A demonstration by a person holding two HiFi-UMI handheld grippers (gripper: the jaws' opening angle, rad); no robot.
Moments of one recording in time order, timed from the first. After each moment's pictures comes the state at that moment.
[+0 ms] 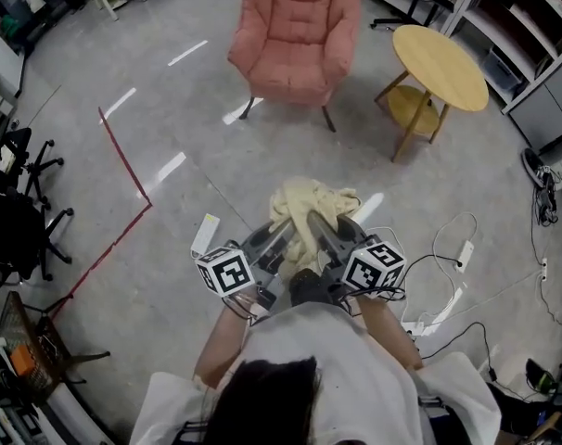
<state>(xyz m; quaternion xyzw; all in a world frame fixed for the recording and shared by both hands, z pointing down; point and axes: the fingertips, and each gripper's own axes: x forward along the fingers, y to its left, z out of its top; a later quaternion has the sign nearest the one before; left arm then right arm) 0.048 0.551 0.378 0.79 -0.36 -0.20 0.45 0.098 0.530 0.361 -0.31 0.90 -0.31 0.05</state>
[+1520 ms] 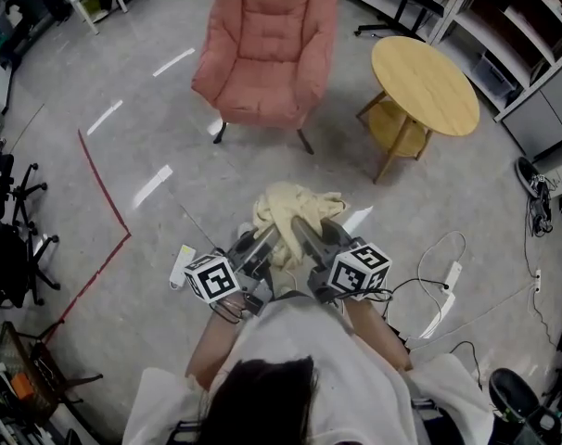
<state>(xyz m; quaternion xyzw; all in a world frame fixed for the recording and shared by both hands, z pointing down) 0.100 0.381 0.393 0.79 -0.36 -0.21 0.46 0.149 0.359 0.376 -0.30 0.90 -0.32 0.04</state>
